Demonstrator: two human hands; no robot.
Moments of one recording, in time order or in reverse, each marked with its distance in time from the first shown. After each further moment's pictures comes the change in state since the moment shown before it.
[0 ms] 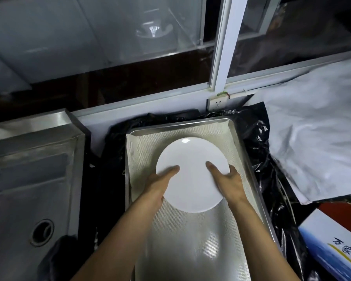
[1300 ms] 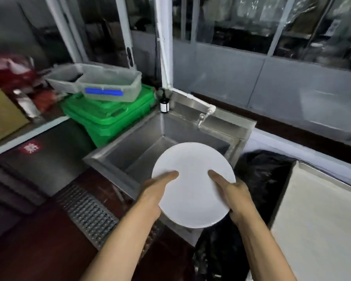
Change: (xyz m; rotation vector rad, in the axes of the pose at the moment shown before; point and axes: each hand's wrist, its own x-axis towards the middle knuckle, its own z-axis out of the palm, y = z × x) left_hand -0.315 -0.134 -0.437 -0.685 0.502 0.118; right_hand -0.431 -0.008 0.232 -0.078 -0.830 -0.269
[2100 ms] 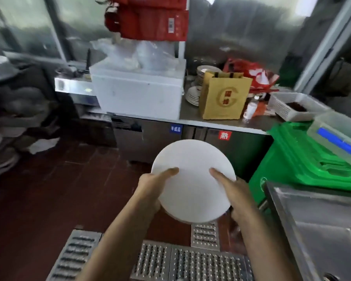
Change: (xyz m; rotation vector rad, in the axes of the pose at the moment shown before) left_hand -0.166 -0.010 -0.507 -0.681 0.846 0.210; right_hand -0.222 0.087 0.502 -0.454 -0.929 -0.042
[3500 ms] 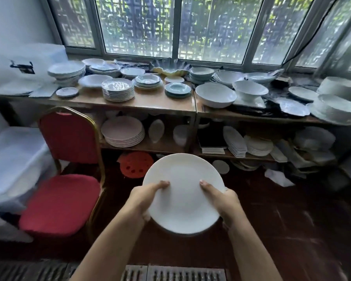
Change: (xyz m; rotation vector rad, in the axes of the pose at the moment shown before) left_hand -0.095 0.074 -0.699 -0.807 1.210 0.201; right_hand -0.280 0.088 0.789 -0.499 -1.449 0.026
